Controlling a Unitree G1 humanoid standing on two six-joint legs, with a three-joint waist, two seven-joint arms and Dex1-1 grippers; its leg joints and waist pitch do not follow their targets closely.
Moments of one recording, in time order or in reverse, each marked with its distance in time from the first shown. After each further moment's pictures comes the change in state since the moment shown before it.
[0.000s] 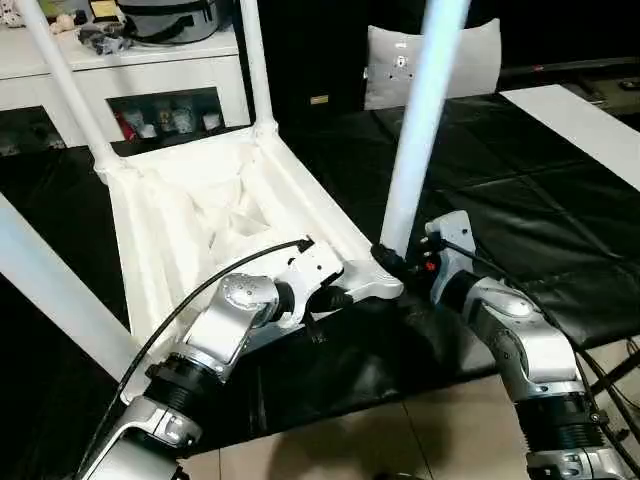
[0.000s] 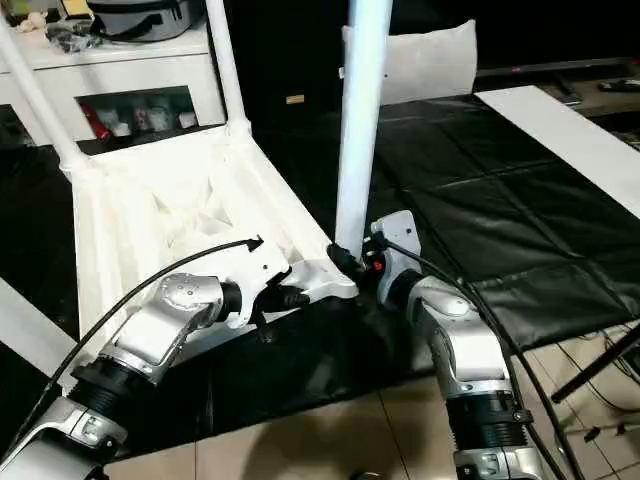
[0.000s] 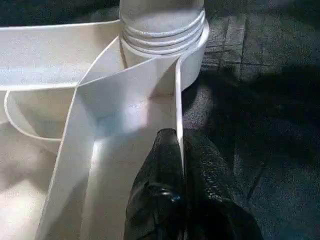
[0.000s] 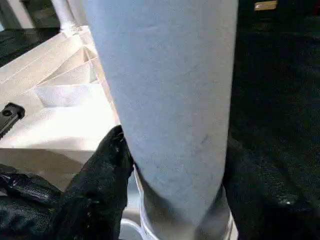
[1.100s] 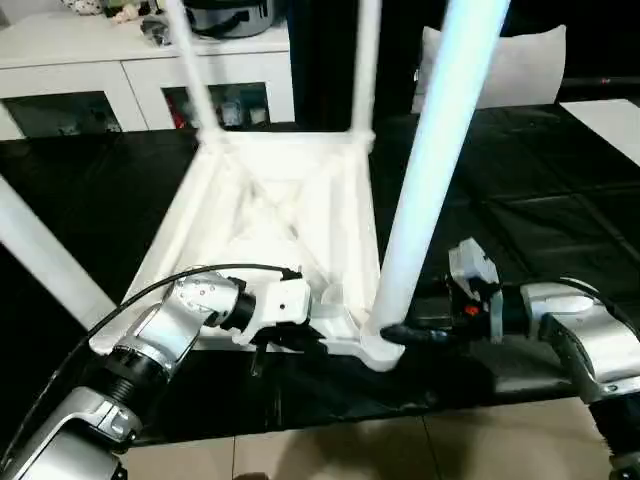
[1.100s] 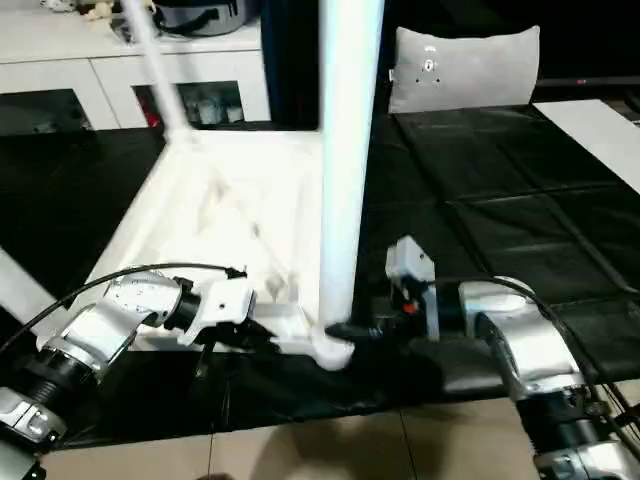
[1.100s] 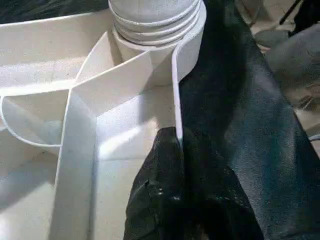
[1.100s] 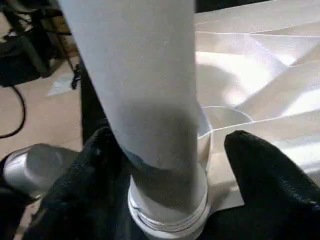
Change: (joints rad) left arm -0.014 0.259 -0.118 0.052 -0.037 -0.413 -0.485; right arm 0.014 -0.350 0.148 -0.010 0.122 -0.124 0.763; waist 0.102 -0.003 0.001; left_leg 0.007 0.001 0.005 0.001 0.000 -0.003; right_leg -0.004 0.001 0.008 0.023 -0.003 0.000
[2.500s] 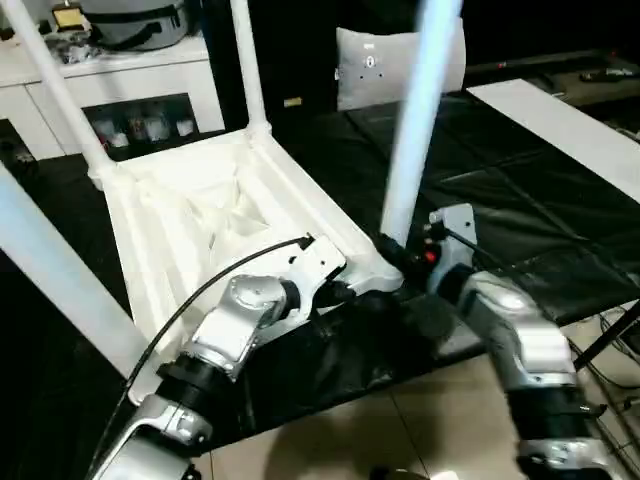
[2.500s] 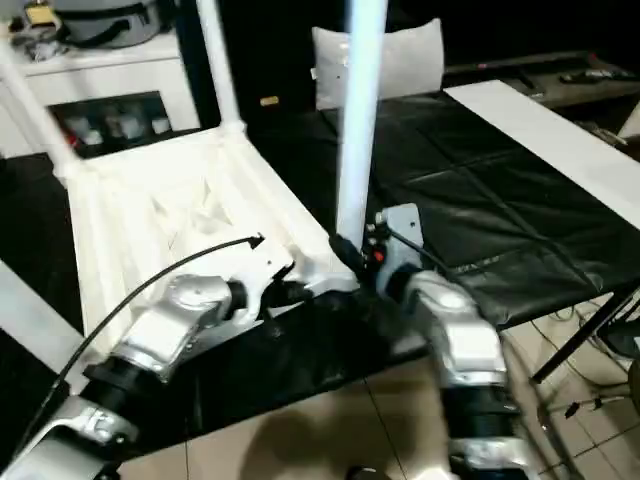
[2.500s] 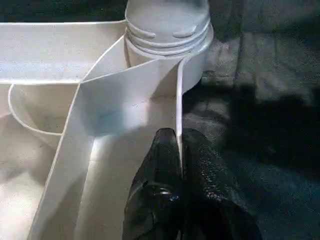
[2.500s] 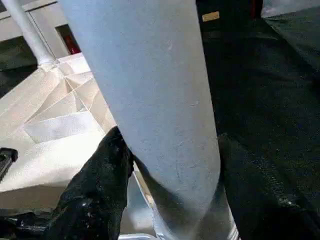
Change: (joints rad) left arm -0.004 -0.321 0.158 -0.006 0.031 0.450 0.588; right arm -0.058 0.440 -0.215 0.053 -0.079 0.148 -0.862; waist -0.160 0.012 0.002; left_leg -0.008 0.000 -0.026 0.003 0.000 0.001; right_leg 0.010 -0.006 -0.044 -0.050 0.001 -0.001
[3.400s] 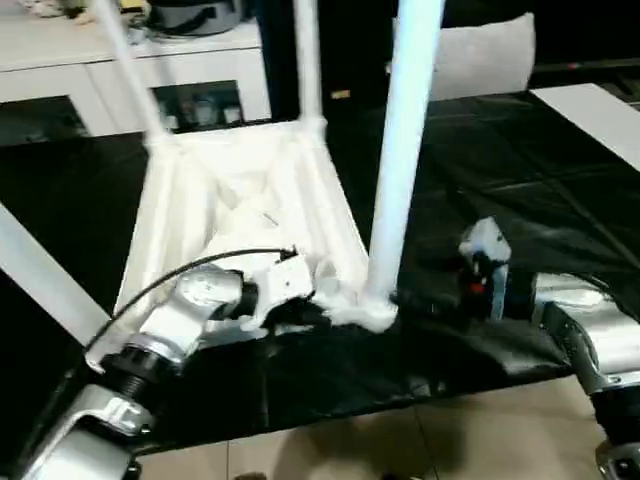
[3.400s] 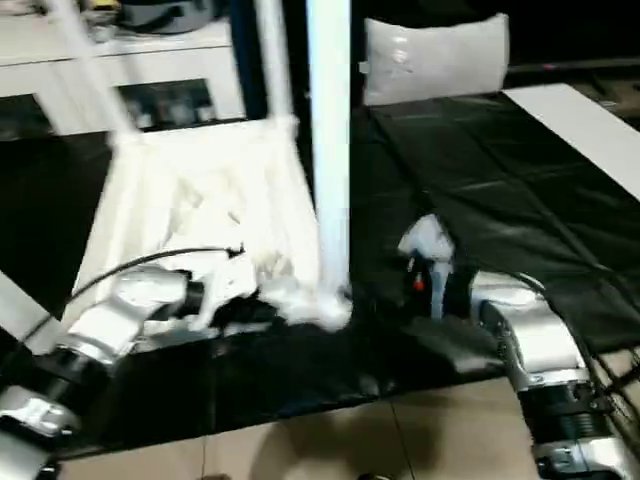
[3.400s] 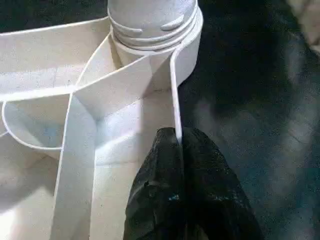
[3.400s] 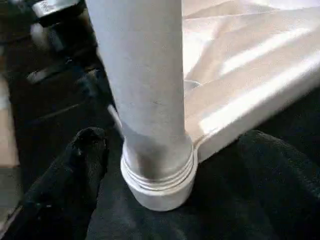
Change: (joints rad) left arm -0.008 0.299 -0.100 0.043 -0.031 -0.394 -0.493; right arm 0.022 -0.432 0.160 0.001 0.034 -0.133 0.731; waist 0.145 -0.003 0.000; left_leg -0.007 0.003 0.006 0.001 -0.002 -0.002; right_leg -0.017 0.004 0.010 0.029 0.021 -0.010
